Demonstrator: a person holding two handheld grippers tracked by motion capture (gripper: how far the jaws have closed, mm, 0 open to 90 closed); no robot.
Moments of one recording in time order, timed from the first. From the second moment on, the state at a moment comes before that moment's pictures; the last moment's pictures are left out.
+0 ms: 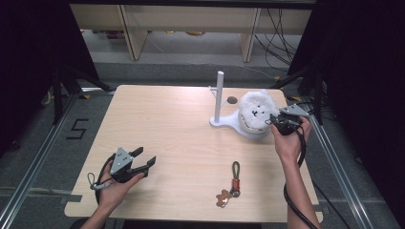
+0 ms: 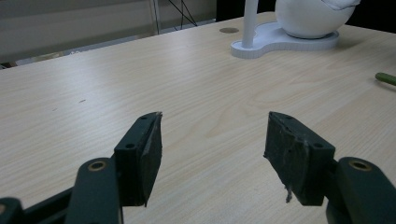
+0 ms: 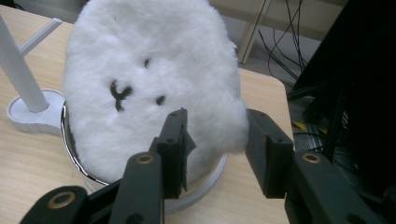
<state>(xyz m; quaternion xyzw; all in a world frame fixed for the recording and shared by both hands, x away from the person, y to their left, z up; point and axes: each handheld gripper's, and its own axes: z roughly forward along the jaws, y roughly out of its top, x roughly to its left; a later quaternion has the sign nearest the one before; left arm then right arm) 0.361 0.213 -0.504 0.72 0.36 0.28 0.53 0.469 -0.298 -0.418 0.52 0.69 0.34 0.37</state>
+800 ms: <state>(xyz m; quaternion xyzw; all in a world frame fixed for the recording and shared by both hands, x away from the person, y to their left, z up) 0.359 0.212 -0.503 0.72 0.36 0.28 0.52 0.430 -0.288 -0.422 0.56 0.71 0.34 0.24</state>
